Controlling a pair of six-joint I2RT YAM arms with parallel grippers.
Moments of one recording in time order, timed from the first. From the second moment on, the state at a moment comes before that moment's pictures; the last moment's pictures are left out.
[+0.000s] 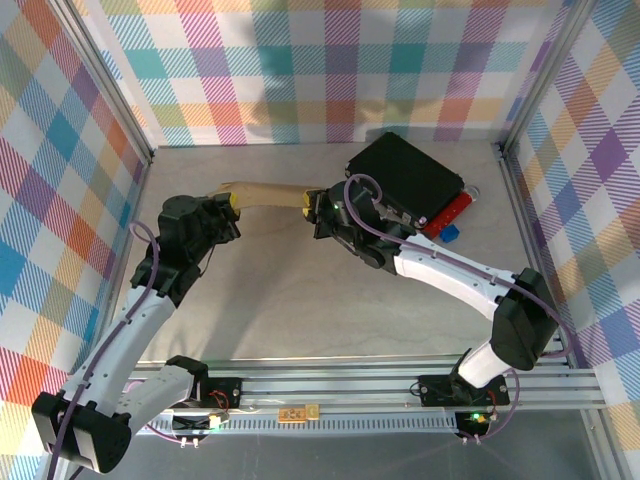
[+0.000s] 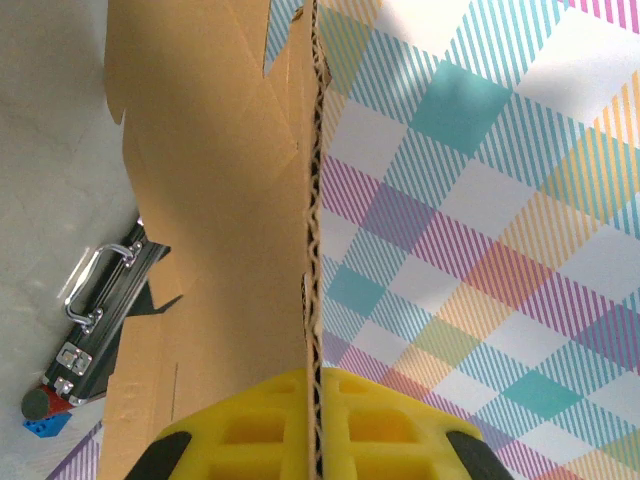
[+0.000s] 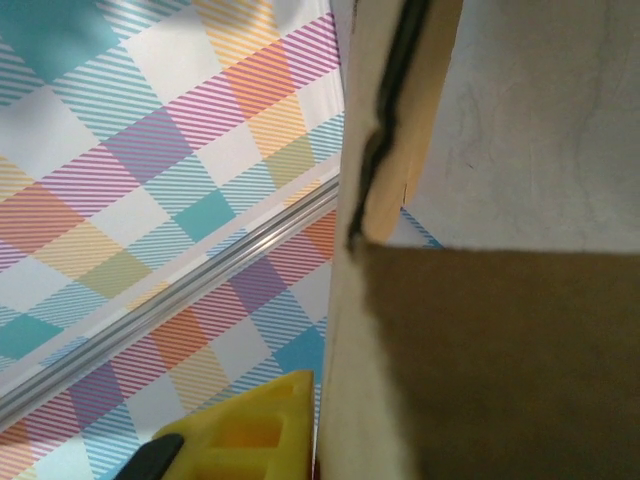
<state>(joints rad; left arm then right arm) -0.31 0.96 0.90 -0.22 -0.02 -1.97 0.86 1.54 1.25 -0.04 0.16 2.10</state>
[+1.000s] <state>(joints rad) -0.29 0.99 1.50 -1.06 -0.29 -1.35 0.67 1.38 2.17 -1.28 0.09 1.61</state>
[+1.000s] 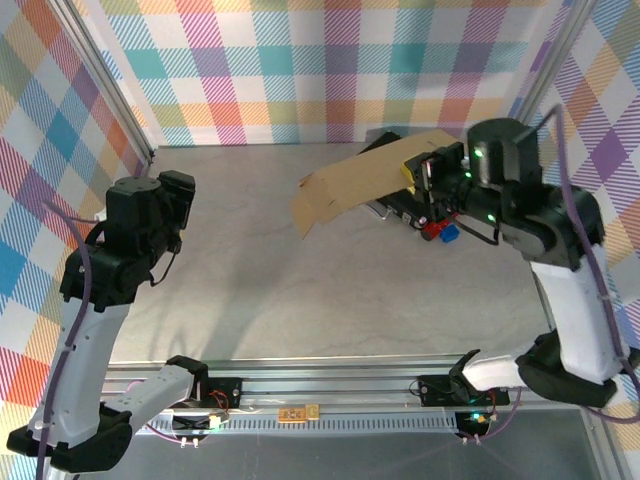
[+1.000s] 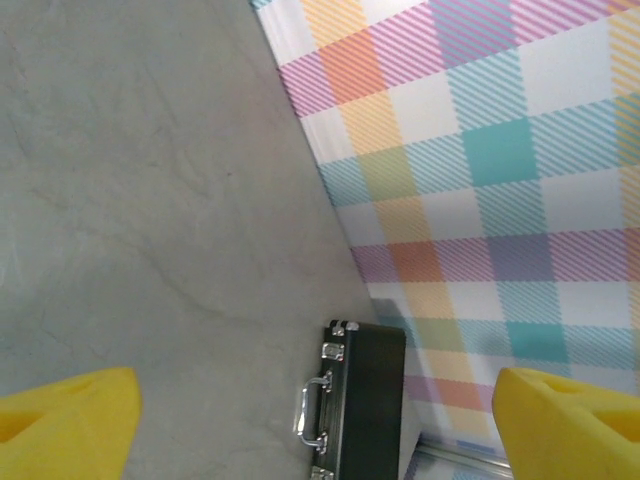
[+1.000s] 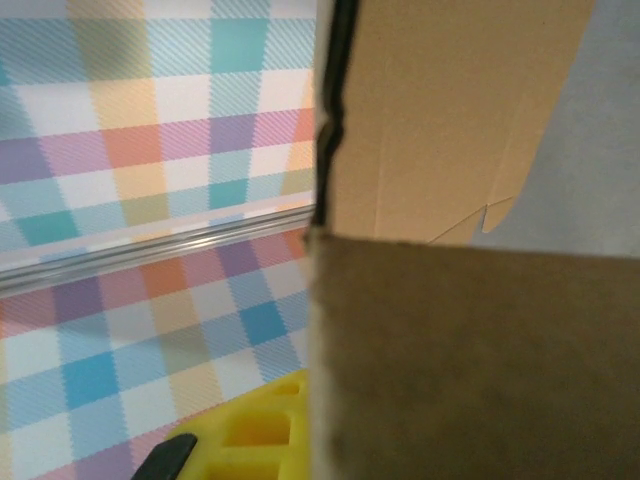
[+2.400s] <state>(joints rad) -0.60 1.48 1.57 -0.81 -0.16 0.14 0.51 2.25 2.56 -1.33 -0.34 1.61</state>
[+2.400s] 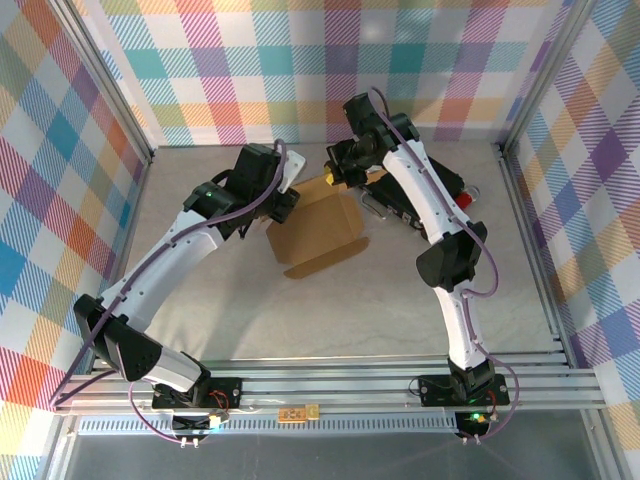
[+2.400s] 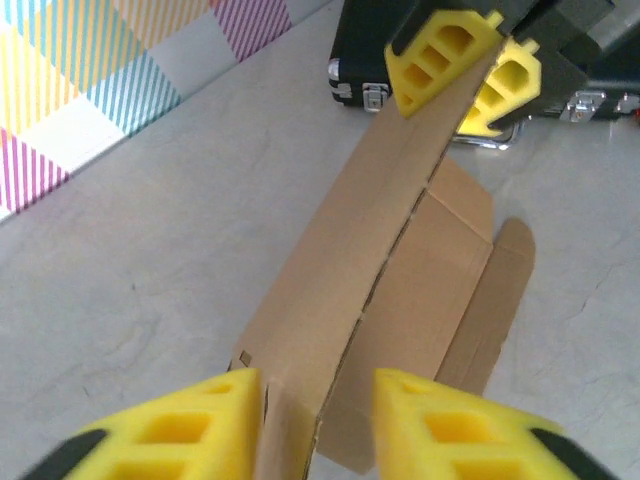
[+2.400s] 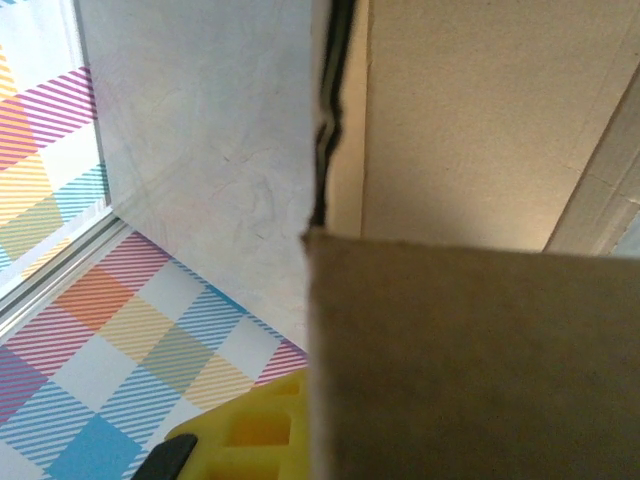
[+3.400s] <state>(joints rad) -0.63 1.49 1.44 -0.81 -0.15 0.17 0.53 2.06 2.14 -1.09 -0.53 1.54</state>
